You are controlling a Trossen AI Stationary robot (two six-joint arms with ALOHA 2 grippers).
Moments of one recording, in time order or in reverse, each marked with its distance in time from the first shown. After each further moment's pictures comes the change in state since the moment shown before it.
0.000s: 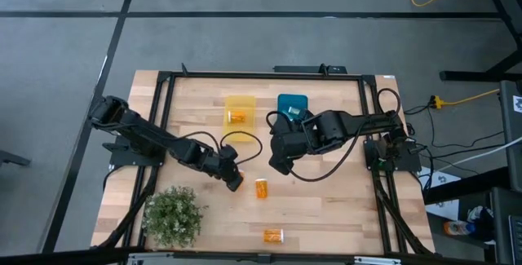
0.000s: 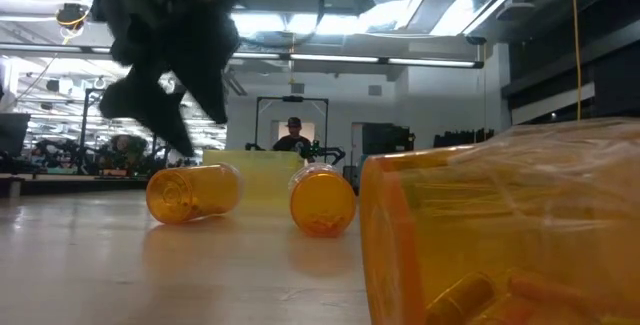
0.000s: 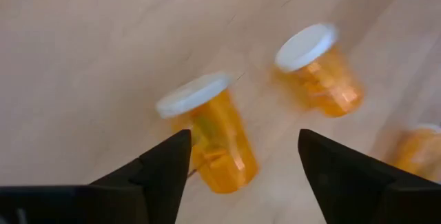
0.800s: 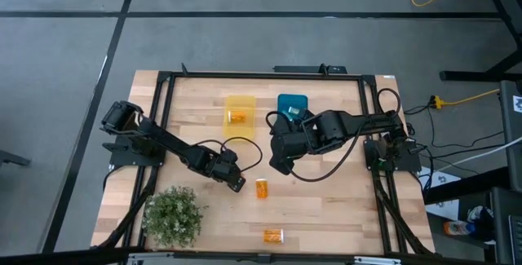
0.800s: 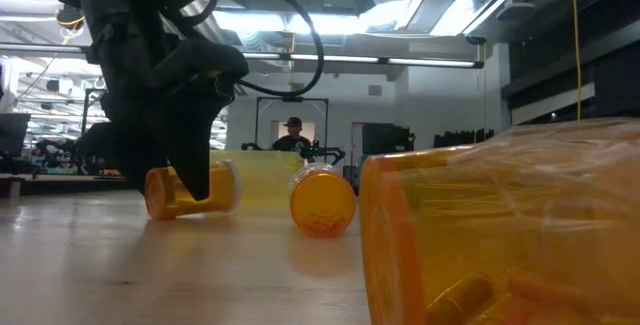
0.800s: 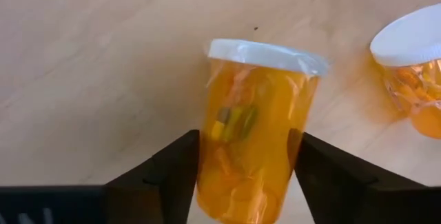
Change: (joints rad) left arm 0.003 0.151 -0.001 -0.003 0.003 -0.120; right arm 0.000 0.000 -0.001 0.000 0.001 -0.017
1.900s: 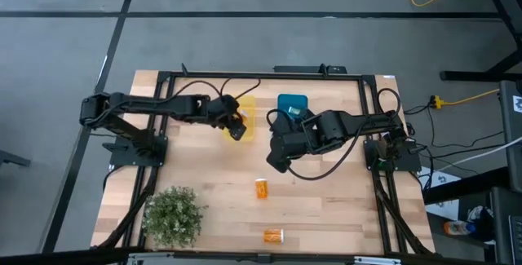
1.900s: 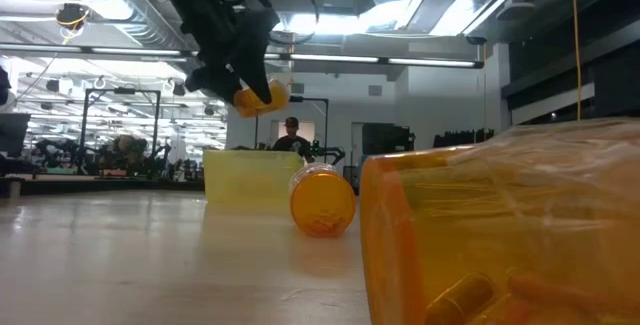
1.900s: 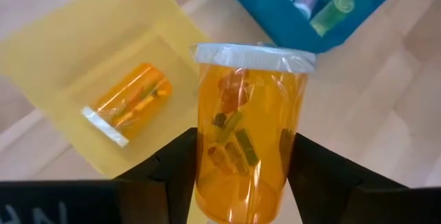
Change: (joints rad) left arm 0.524 -0.291 0.116 -0.169 0.022 0.684; right arm 0.000 0.000 0.000 0.018 0.041 0.084
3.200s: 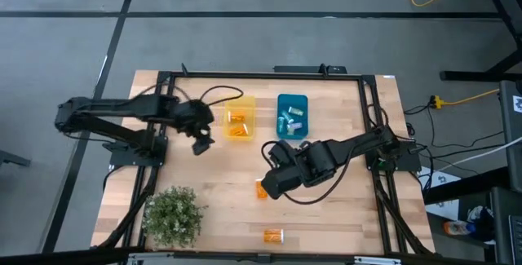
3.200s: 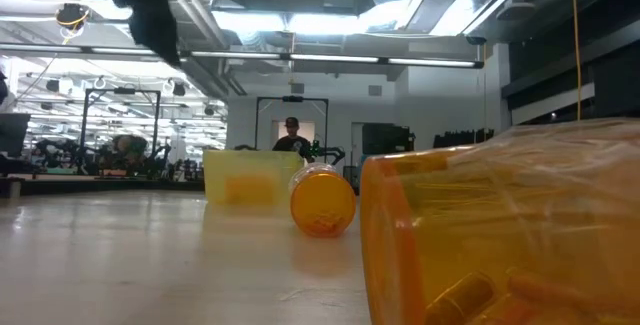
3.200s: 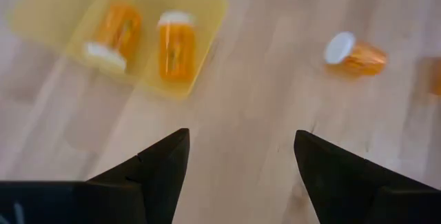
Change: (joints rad) left arm -0.129 -0.350 -0.002 -0.425 0.121 0.268; right arm 0.134 0.105 -0.001 -0.003 -0.118 0.398
